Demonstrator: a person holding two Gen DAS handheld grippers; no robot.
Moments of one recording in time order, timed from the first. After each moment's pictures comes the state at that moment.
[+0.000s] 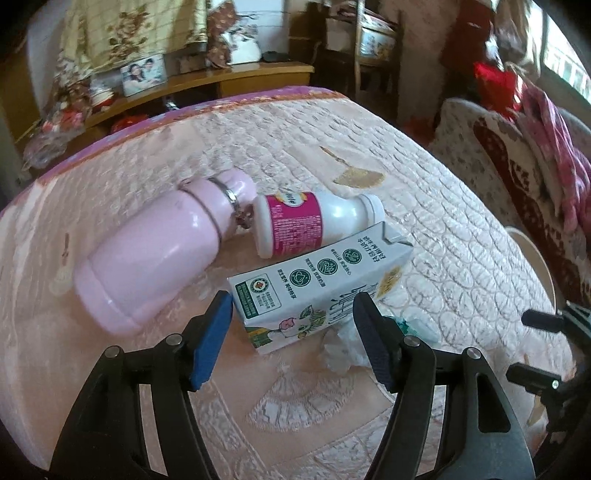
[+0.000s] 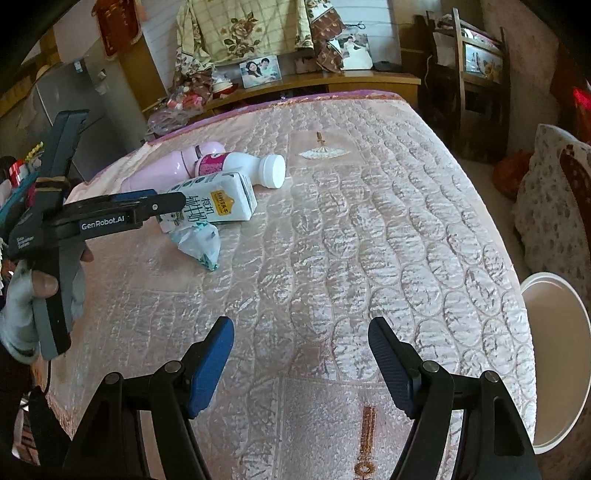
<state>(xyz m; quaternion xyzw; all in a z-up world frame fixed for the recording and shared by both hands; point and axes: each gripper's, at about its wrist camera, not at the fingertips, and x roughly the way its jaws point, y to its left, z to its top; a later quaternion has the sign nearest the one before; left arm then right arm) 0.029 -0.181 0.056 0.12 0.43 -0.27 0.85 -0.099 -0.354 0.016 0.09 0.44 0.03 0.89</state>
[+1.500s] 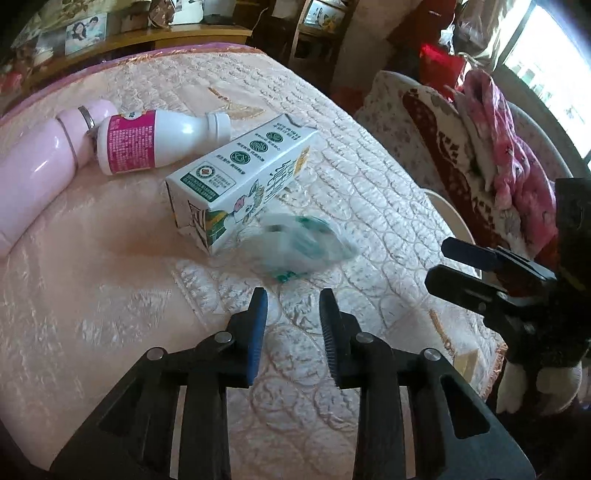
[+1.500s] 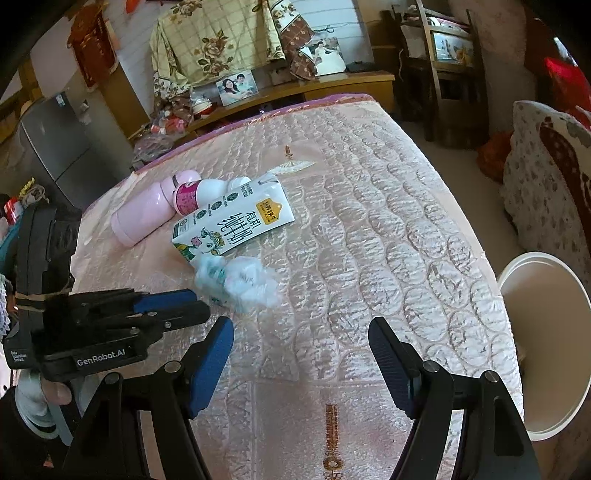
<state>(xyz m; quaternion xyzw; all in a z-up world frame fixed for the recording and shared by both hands) -0.035 -0.224 0.035 0.05 0.50 -0.38 0.78 -0.110 -0.387 0.025 0.14 0.42 0.00 0.89</state>
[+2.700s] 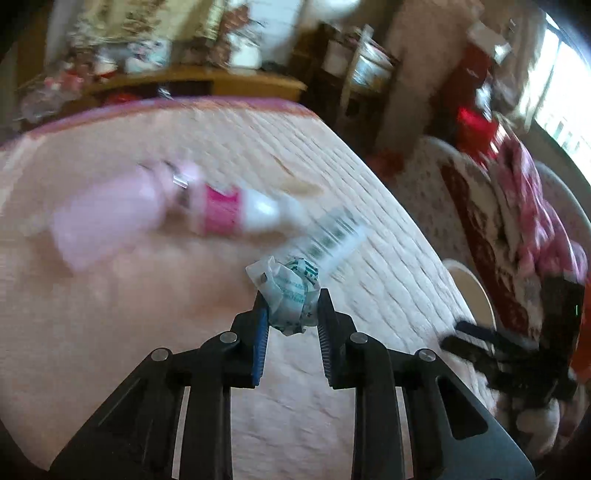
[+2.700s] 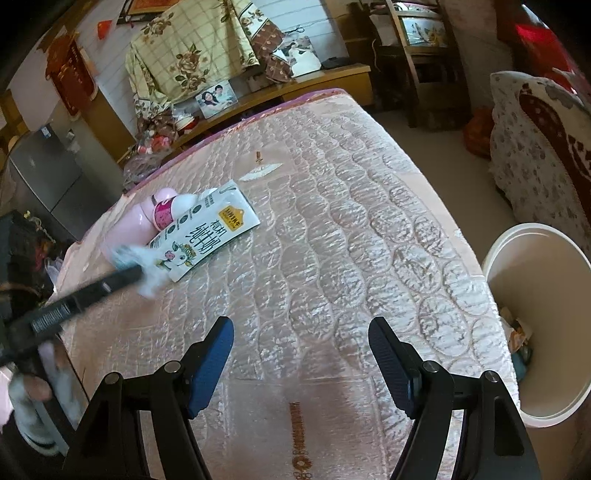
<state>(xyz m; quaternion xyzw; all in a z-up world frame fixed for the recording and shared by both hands) -0.010 -0.178 0.083 -0.02 0.43 -0.28 0.86 -0.118 -0.416 0.014 0.19 0.42 -0.01 0.89</state>
